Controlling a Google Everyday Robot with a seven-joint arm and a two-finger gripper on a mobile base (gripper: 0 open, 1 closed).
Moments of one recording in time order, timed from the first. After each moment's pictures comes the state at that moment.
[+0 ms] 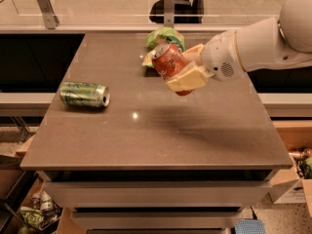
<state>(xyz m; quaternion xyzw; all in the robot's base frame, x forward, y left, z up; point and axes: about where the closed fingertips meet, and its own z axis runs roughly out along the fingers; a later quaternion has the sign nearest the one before) 0.538 -0.056 0.930 -0.54 0.69 0.23 0.42</state>
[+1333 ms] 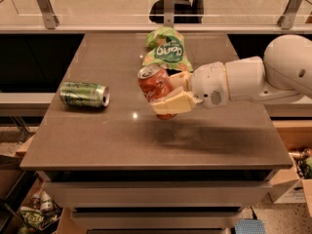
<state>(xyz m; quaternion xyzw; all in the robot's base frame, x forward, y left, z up) 0.496 -0.017 0.897 -0.51 0.64 0.38 0.42</state>
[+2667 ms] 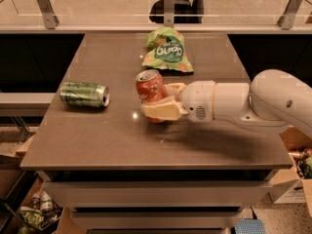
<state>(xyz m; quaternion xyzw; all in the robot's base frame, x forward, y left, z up) 0.514 -0.004 0.866 -0.42 0.67 0.37 0.48</state>
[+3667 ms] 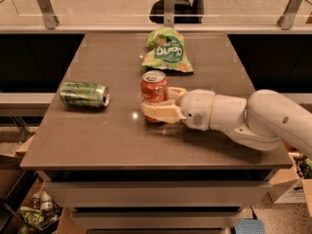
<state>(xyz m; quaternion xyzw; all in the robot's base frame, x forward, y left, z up) 0.527 -0.006 0.848 -0.37 0.67 0.39 0.52</state>
